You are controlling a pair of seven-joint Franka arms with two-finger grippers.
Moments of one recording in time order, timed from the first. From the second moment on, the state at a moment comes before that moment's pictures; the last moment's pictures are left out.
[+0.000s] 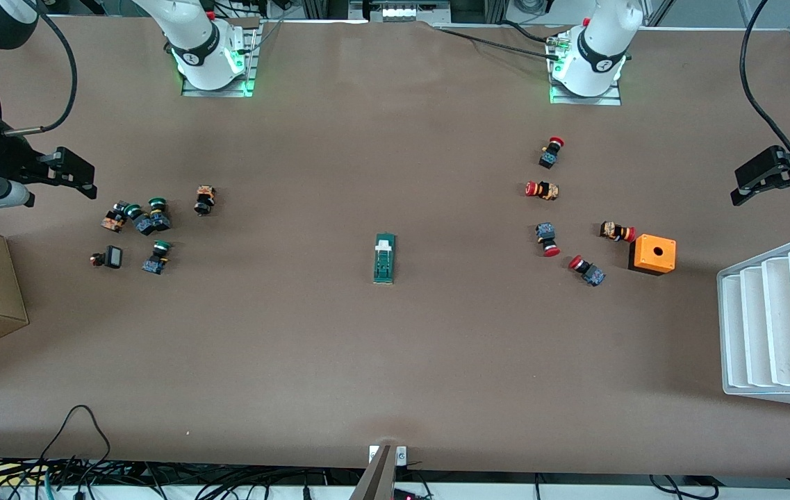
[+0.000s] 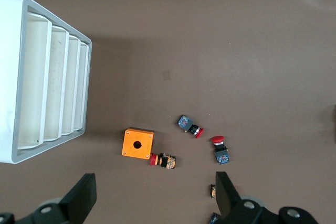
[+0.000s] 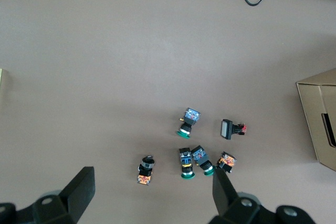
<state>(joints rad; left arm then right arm) -0.08 0.10 0.10 -1.43 -0.03 1.62 0.07 0.04 0.04 0.02 -1.63 -0.02 1.73 -0.11</state>
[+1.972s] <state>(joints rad) -0.08 0.08 0.09 -1.41 -0.03 1.48 0.00 0.04 0.06 0.02 -1.63 -0.06 1.72 -0.11</state>
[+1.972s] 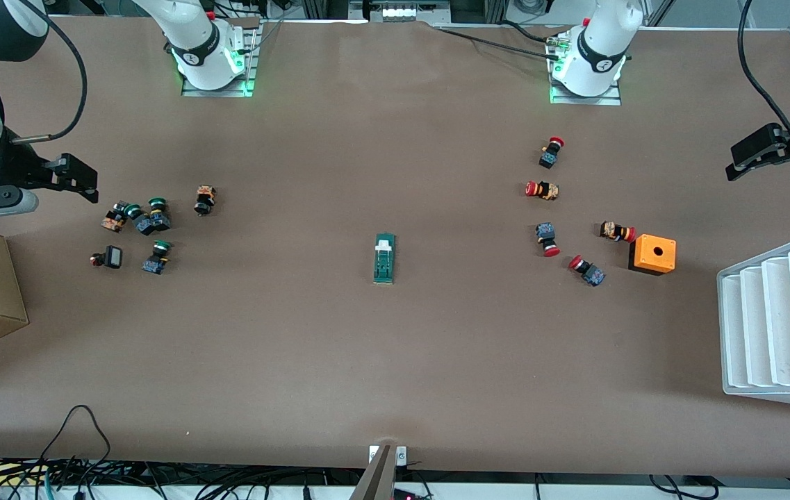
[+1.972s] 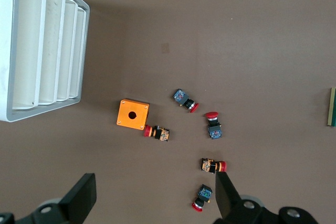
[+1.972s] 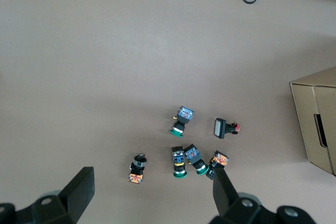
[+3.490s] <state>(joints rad) -0.10 0.11 -0.01 -1.41 -0.03 1.45 -0.02 0.04 0.10 0.02 -1.62 -0.06 1.71 -0.17</state>
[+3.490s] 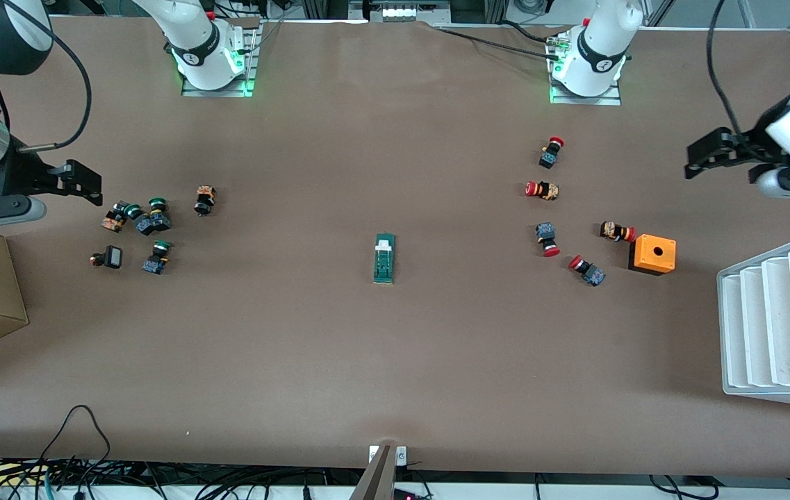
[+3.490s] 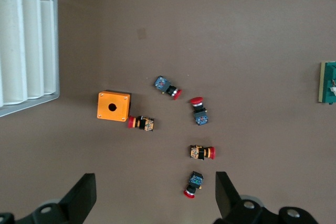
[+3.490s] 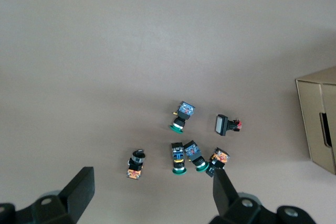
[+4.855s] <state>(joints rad) -0.19 0.30 -0.61 -1.81 0.48 2.34 -1.14 -0.04 0.35 0.00 -1.49 0.06 1.74 -0.36</state>
